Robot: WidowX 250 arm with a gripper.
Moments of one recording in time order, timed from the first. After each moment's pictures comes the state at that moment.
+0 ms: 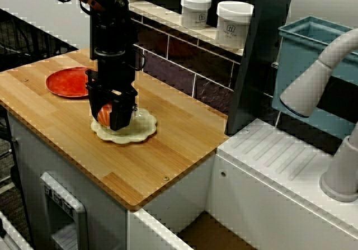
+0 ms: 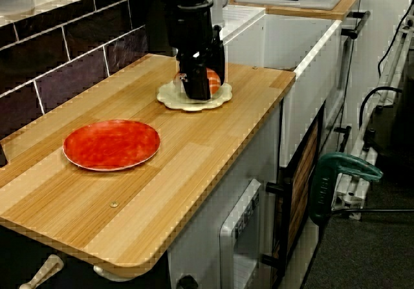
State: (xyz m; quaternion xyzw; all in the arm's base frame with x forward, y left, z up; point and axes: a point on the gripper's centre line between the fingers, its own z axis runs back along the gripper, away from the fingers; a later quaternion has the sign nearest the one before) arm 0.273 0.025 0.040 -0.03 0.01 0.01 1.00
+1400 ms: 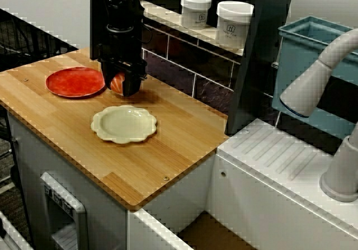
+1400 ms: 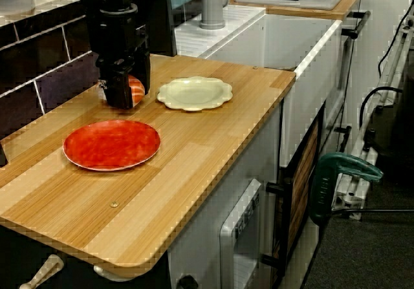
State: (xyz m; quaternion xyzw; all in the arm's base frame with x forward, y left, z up) arm 0.346 0.083 0.040 0.00 -0.03 0.06 1.00
